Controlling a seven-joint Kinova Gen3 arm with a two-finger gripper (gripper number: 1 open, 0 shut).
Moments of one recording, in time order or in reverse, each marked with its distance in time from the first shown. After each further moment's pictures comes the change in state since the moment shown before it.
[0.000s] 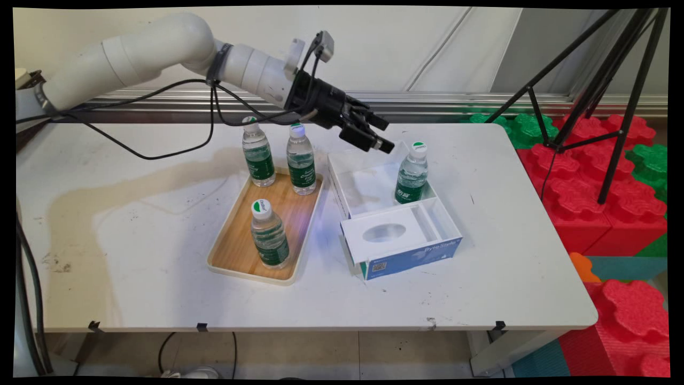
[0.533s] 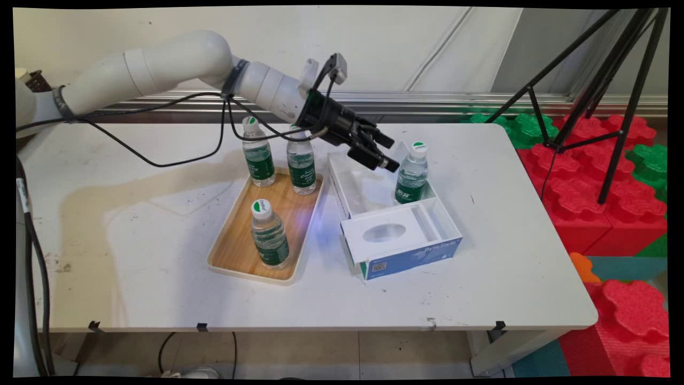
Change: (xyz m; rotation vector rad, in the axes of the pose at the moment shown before) arm -0.019 -0.002 0.031 -0.018 -0.047 -0.004
